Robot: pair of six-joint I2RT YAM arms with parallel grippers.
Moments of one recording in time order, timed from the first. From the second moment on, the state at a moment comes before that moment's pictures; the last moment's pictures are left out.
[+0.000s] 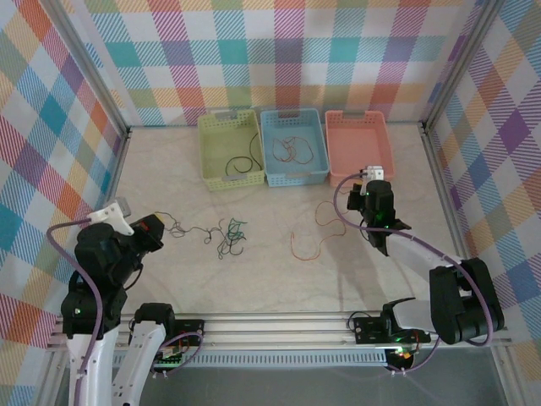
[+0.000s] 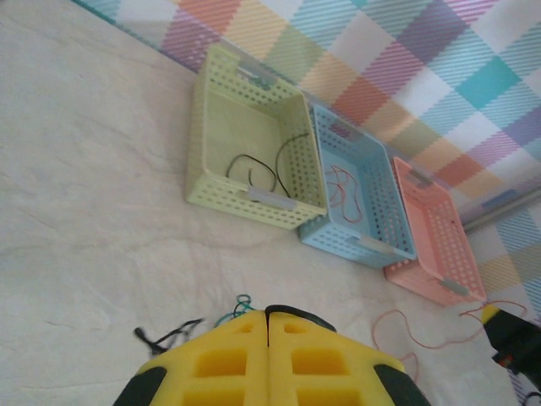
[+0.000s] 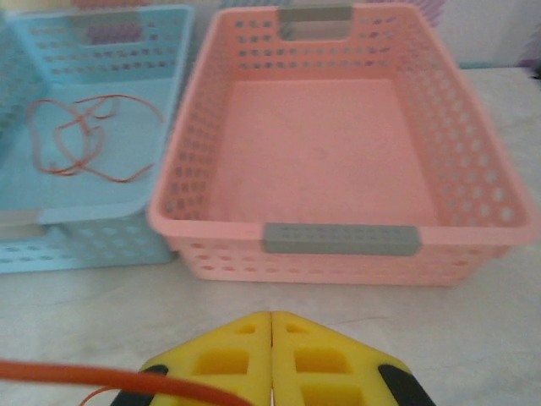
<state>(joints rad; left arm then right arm) -0.03 0.46 0.94 -0.87 0.17 -0.58 0.26 1.28 0.56 0.31 0.16 0.12</state>
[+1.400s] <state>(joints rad) -0.03 0.61 0.74 -0.62 0.39 -0.71 0.36 1.46 0.95 -0.70 -0.31 0.40</state>
